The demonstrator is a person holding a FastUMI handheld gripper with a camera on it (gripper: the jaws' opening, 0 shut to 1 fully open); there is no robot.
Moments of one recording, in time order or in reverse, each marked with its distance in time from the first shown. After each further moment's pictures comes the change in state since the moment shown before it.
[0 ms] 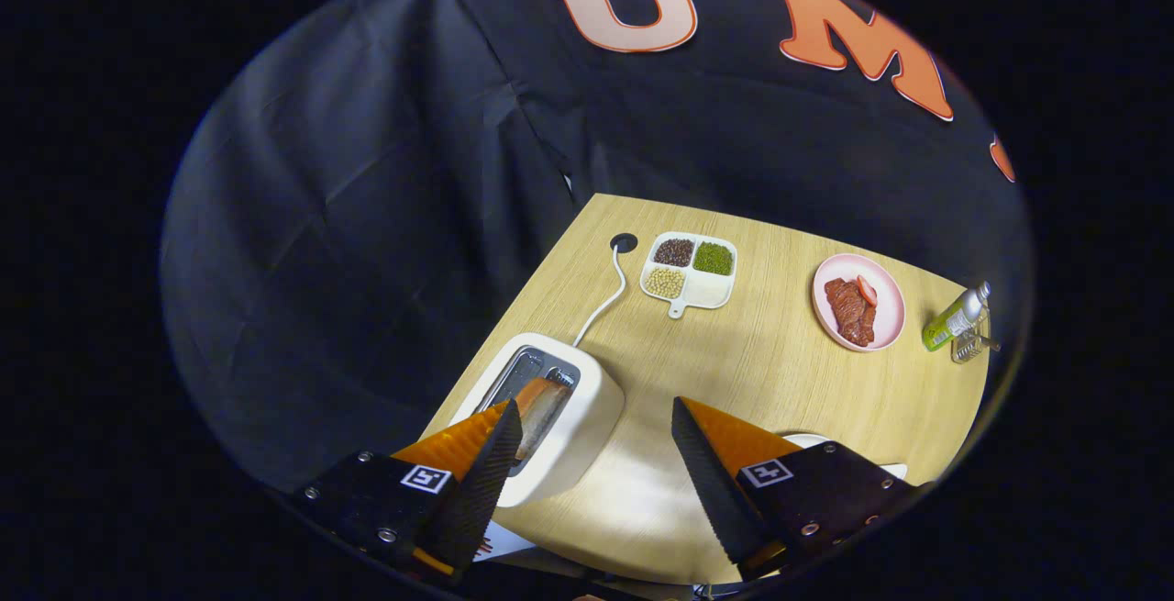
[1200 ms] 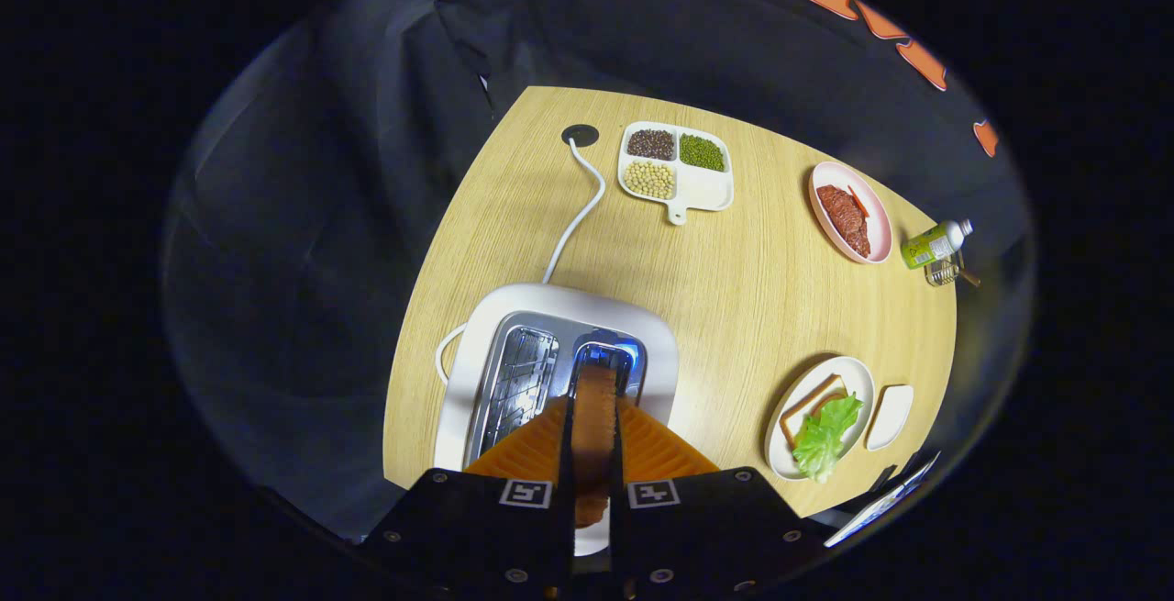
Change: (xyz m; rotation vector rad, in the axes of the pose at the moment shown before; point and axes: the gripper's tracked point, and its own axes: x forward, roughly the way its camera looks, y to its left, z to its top) arm 0.102 0.043 -0.052 0.128 0.292 -0.289
